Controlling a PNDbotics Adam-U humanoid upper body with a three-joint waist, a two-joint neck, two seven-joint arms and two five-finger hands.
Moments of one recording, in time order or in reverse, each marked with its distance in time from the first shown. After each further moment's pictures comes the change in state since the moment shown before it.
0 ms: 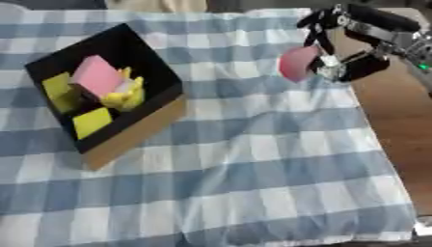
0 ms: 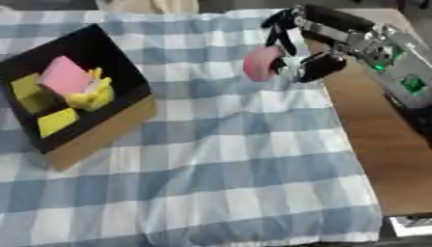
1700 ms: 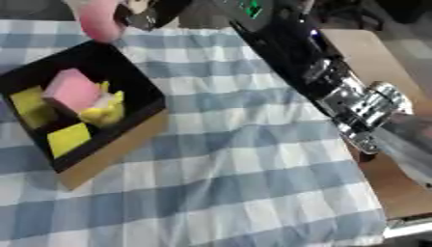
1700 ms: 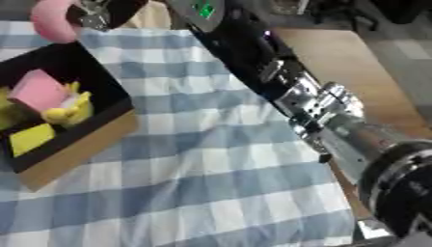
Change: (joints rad) left arm -0.187 0.013 -0.024 0.000 0.000 -0.163 -0.006; right arm -0.523 0.237 0.184 0.310 0.072 -0.064 0.133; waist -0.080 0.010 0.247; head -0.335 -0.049
